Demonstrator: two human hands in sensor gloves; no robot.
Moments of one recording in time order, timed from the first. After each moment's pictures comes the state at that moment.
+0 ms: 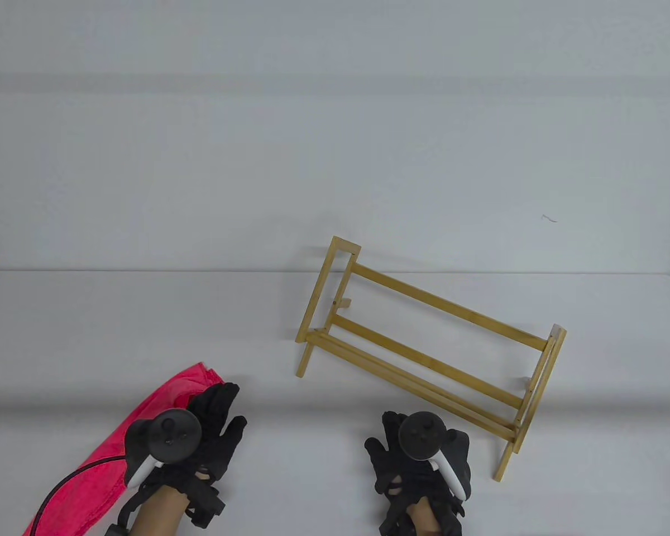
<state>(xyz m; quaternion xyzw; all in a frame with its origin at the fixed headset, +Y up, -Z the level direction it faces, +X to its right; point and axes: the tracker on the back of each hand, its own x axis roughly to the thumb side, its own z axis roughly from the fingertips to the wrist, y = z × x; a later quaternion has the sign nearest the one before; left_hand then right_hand) -0.262 -0.708 -0.352 0.06 -0.14 0.30 0.94 0.111 -0.744 -0.344 -0.03 0.12 0.94 0.31</state>
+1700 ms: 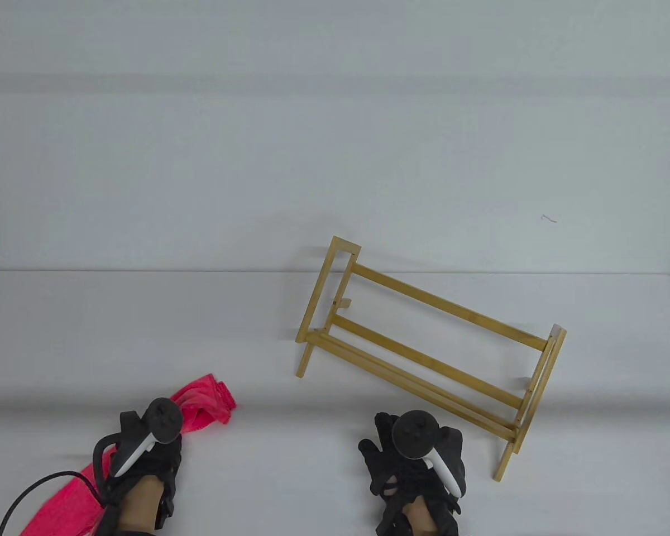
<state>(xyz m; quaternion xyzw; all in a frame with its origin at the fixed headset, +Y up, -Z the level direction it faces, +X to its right) -0.317 -0.770 -0.382 -0.08 0.07 0.05 0.99 0.102 -0.742 -0.345 -0.01 0.13 0.94 0.31</state>
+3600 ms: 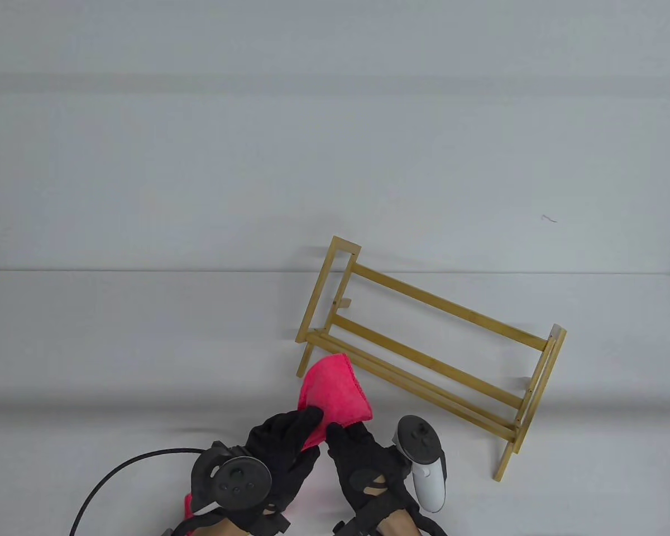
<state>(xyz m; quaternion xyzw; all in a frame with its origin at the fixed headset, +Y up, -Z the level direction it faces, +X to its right) -0.142 -0.685 -0.304 0.13 -0.35 0.28 0.89 0.058 -0.709 -0.320 0.10 0.16 0.69 0.70</state>
